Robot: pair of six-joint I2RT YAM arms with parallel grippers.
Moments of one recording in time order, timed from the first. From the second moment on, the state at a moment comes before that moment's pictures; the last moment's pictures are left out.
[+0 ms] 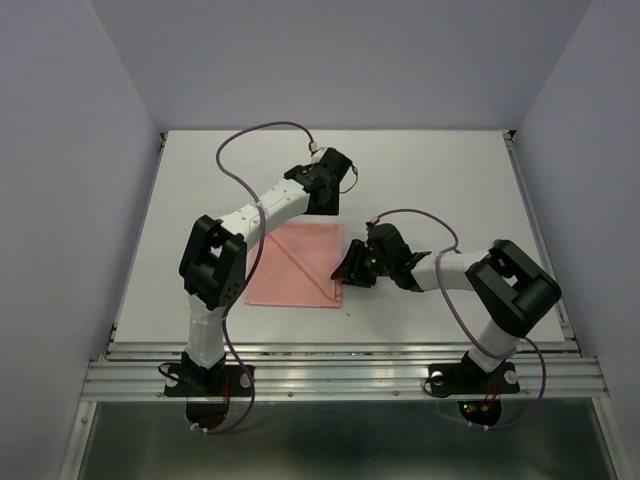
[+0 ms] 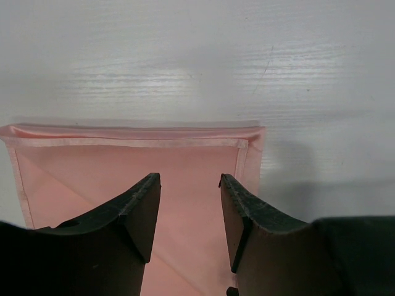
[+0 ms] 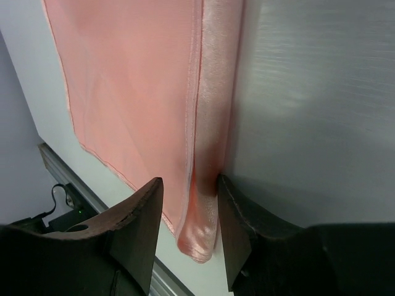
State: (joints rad) left arm -0.67 1.97 1.69 -0.73 -0.34 -0.52; right arm 0.67 1.66 0.69 0.26 -0.28 0.96
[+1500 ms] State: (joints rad) left arm -0.57 1.90 1.60 -0.71 -0.34 -0.52; right arm 0.82 1.79 0.84 0.15 -0.37 0.82
